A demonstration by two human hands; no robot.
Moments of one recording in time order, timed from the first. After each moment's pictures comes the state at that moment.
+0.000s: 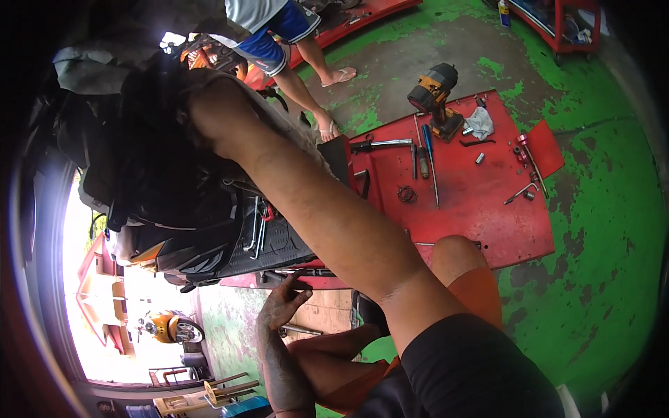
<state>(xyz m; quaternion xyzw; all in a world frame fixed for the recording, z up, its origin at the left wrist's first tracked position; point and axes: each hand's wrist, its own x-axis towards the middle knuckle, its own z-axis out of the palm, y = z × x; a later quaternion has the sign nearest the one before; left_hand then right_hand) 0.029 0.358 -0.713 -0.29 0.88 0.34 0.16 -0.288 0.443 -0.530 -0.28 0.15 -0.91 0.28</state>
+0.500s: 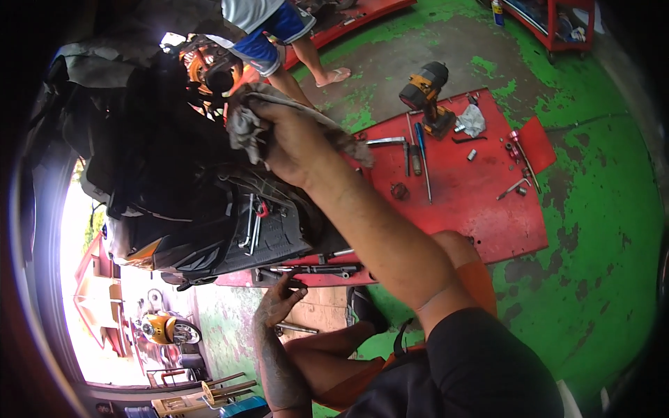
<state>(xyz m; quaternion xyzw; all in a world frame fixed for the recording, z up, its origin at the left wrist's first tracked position) 0.036 0.367 -0.720 -0.28 0.88 0.34 0.15 -0.286 0.503 -0.626 -0.33 -0.14 -0.85 0.38</state>
